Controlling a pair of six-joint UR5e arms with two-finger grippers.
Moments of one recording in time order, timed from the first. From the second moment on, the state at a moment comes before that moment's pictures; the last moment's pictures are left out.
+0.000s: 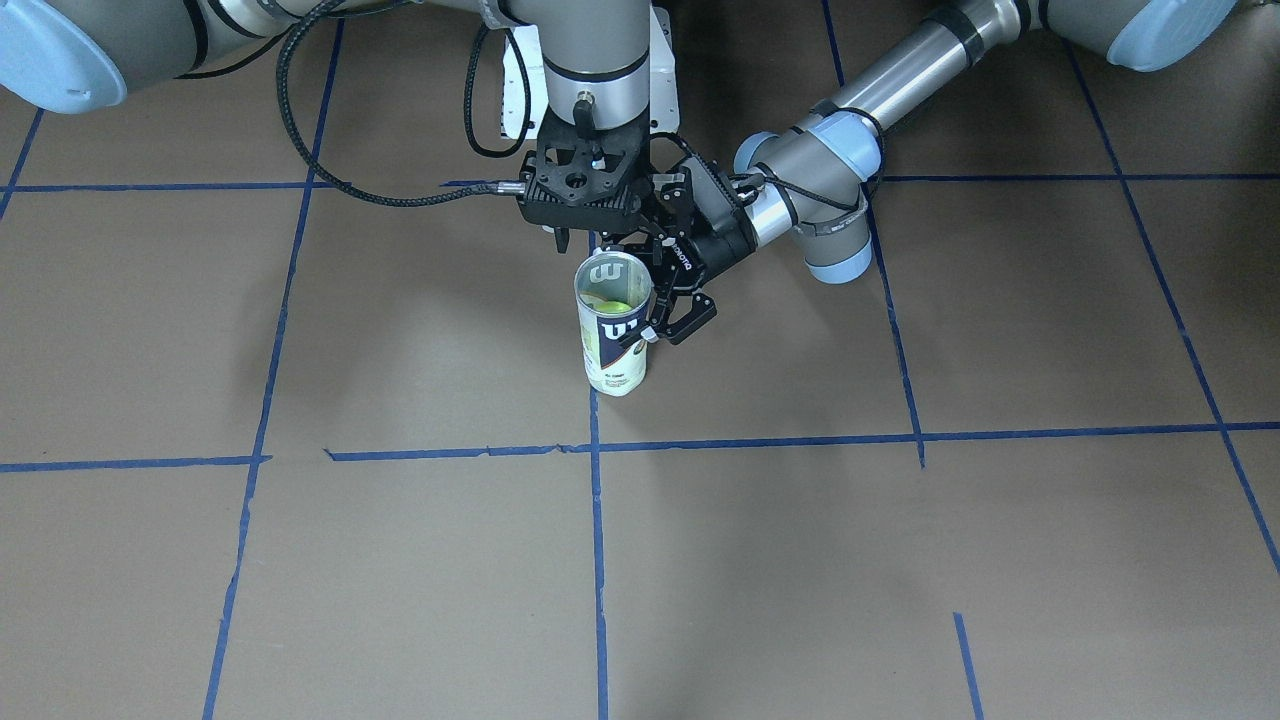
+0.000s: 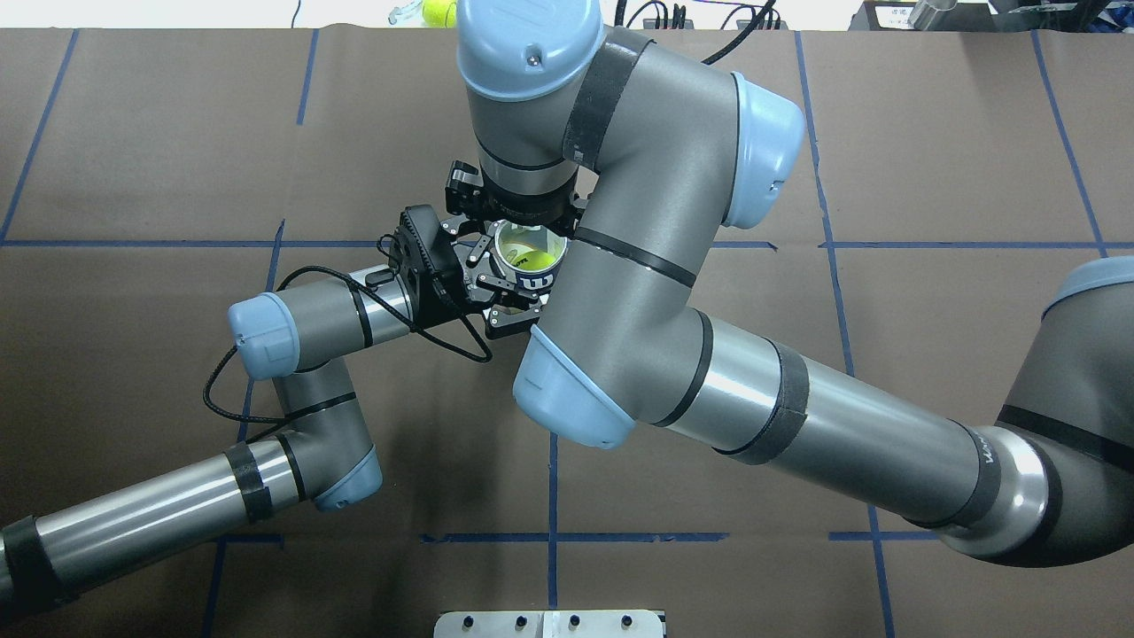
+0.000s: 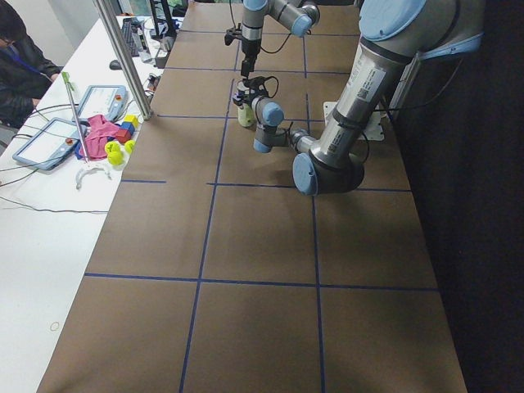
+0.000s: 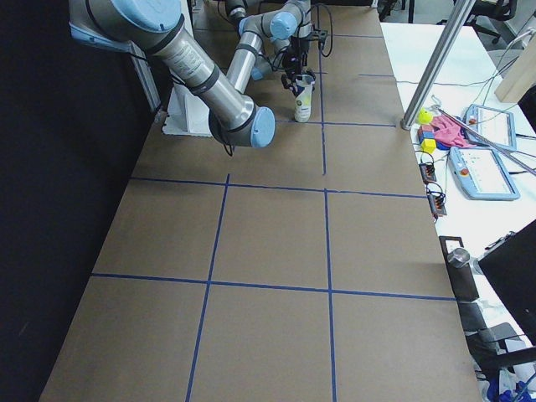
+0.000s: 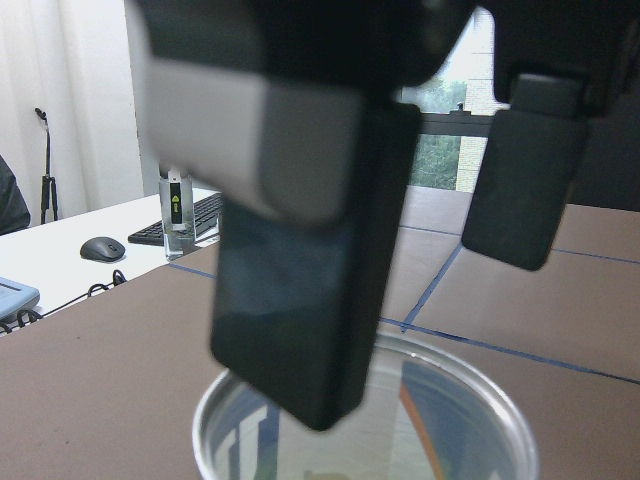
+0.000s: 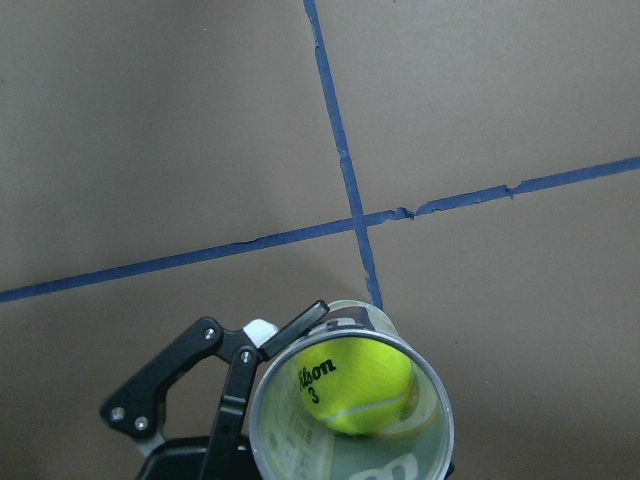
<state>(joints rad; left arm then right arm) -0.50 -2.21 -1.21 -3.27 -1.56 -0.36 0.60 -0.56 1.66 -1.89 1.88 1.35</state>
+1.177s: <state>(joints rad) -0.53 -2.20 -1.32 -3.27 -1.55 -0.37 0.81 -0.85 1.87 -1.88 2.04 0.92</state>
